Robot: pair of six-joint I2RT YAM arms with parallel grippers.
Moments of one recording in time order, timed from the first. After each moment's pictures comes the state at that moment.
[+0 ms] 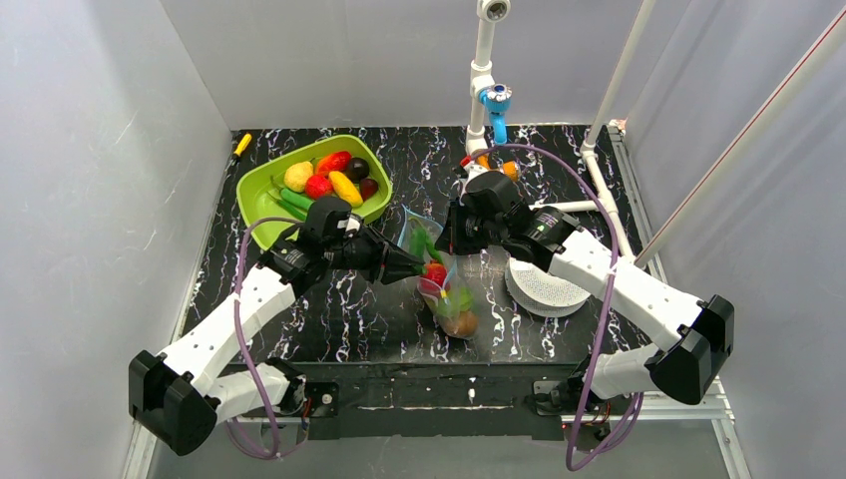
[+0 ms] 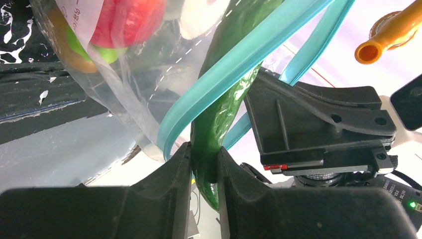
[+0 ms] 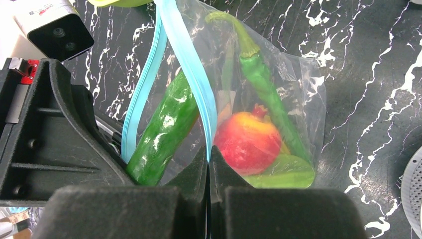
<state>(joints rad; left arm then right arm) -0.56 1.09 0.93 -0.52 0.59 -1.61 0.84 1.34 1.28 -0.61 -0.05 0.63</state>
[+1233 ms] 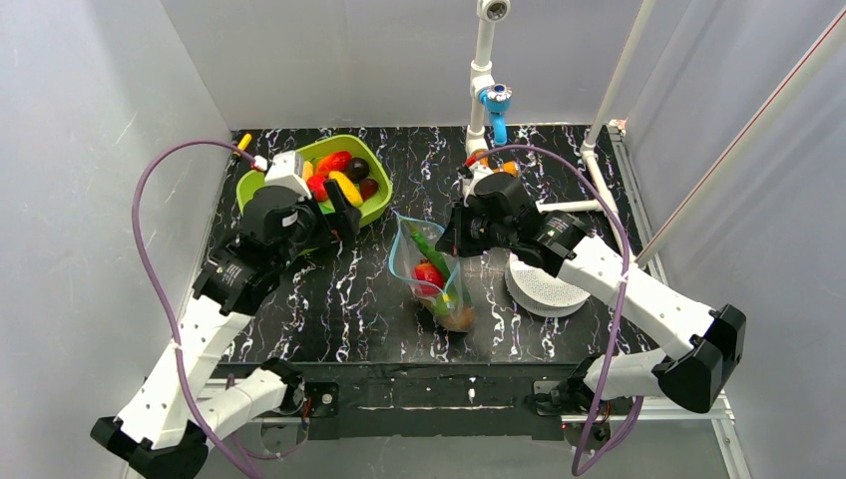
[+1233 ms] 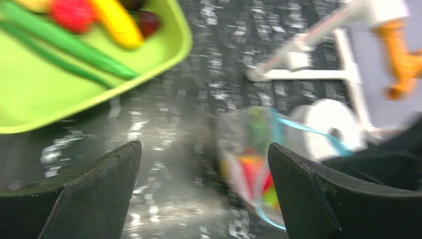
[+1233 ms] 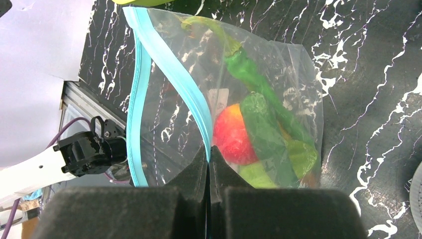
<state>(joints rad) -0.50 0.92 1.20 -0.71 -0.13 -0.56 0.84 1.29 1.26 -0.59 -0.09 0.62</state>
